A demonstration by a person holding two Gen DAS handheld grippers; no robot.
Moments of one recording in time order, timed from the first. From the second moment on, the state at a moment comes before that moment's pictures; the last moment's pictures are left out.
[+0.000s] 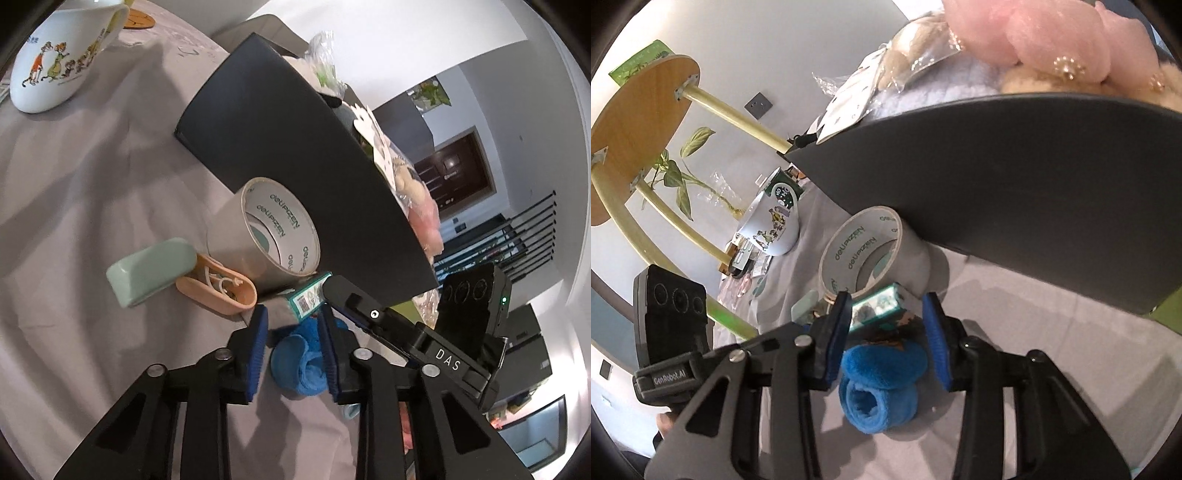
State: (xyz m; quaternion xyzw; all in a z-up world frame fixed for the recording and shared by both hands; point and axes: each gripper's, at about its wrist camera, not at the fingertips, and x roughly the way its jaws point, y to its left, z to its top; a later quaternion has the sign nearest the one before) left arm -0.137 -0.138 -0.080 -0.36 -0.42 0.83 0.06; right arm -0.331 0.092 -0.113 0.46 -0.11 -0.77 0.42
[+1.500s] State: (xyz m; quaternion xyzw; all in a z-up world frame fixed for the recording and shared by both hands) left arm -0.161 -0.076 0.010 -0.32 -0.32 0.89 0.10; right arm -0.314 0.152 -0.038 0.36 -0.13 -0.82 0.42
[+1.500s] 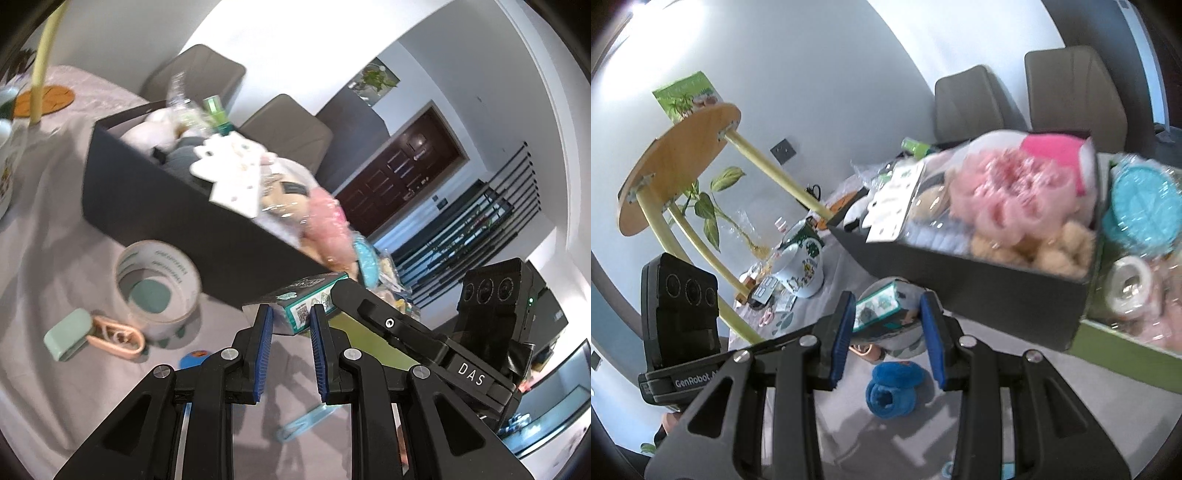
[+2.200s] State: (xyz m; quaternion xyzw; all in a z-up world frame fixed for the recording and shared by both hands) left arm -0.217 0.039 0.078 -0.31 -0.24 0.91 0.15; right arm -0.317 0.266 0.008 0.29 -0.18 -0.87 0.35
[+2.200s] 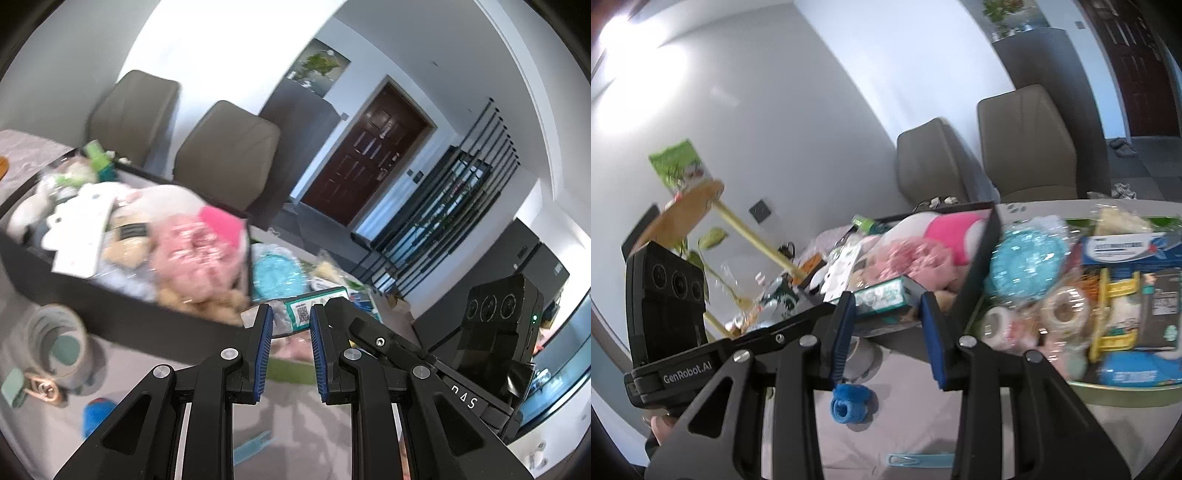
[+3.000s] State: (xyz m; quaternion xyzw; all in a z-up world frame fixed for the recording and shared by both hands) left arm -0.285 0.232 0.093 -0.32 -0.16 0.89 0.28; right arm -0.298 0.454 0.013 0.23 -0.24 -0.92 0.19
